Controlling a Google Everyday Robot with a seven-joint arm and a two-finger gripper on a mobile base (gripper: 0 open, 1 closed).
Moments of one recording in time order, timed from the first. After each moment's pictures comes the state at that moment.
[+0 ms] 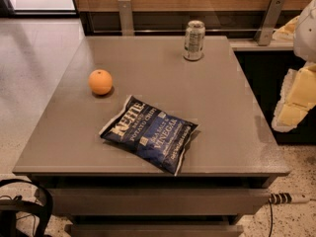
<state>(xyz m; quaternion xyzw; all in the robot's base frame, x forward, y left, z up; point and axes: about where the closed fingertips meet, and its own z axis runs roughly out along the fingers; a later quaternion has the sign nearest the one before) 0.438 -0.213 0.988 -0.60 0.78 -0.05 0.18</state>
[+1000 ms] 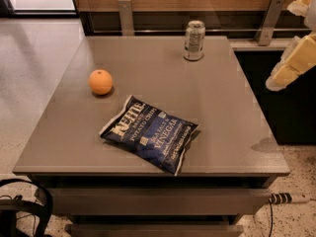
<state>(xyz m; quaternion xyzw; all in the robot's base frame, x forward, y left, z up) 0.514 -0.248 1.008 -0.53 0.79 -0.04 0.30</state>
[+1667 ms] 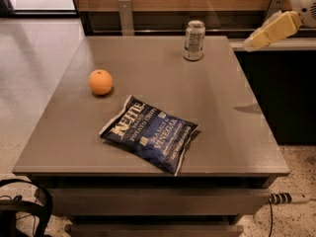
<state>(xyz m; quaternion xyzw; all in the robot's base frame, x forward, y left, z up) 0.627 -0.256 1.016 -0.43 0.78 0.04 0.46</state>
